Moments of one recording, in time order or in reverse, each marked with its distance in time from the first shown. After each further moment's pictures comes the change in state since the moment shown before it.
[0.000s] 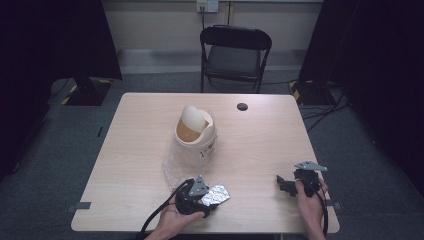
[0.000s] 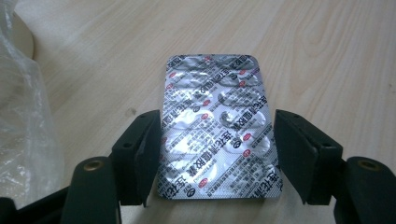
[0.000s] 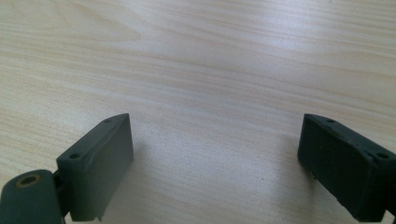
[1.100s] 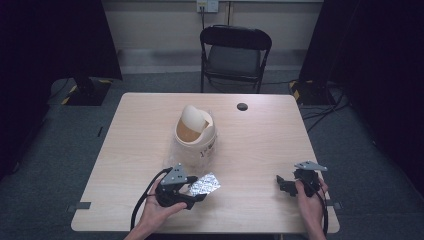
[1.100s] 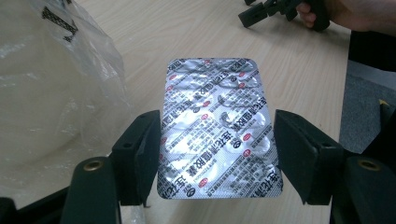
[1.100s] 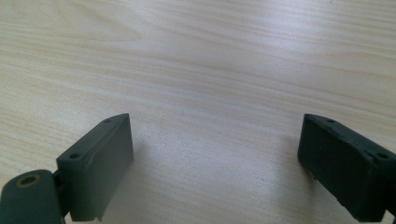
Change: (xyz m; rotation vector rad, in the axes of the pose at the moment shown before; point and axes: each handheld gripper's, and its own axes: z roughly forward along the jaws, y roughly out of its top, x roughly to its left) left arm 0.023 0.012 -0.069 -0.168 -0.056 -0.060; right arm 0.000 0.000 0.000 0.000 0.003 -0.003
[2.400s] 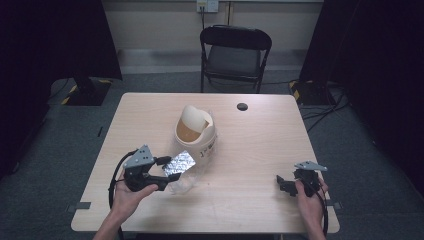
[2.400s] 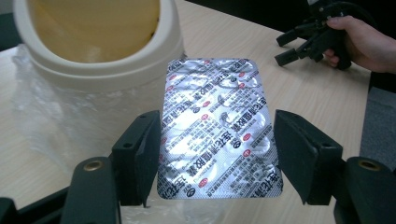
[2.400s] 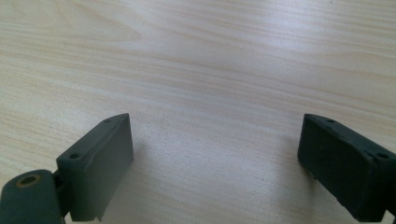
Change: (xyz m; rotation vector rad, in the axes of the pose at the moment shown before) left arm 0.040 0.018 -0.076 -0.090 0.114 -0.006; right arm 0.000 0.000 0.000 0.000 0.000 0.000
